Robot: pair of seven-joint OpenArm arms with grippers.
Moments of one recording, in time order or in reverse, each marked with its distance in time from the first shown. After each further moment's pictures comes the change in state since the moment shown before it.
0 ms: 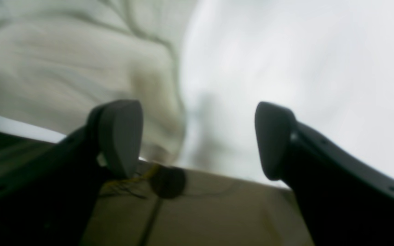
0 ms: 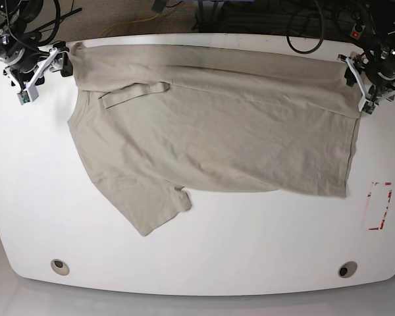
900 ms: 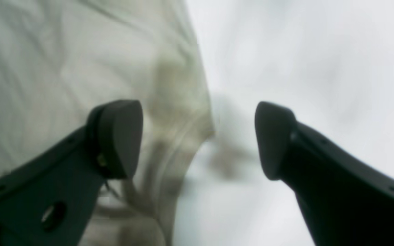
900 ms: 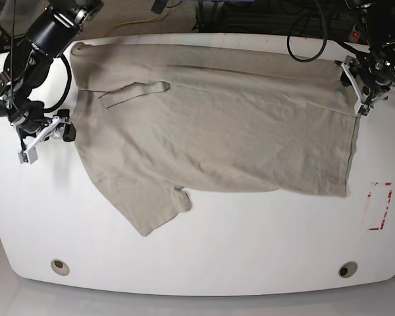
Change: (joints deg) left arm -4.0 0.8 2.4 -10.6 4.0 0.2 -0.8; right arm 32.6 -3.0 -3.3 -22.9 -15.0 -0.2 0.9
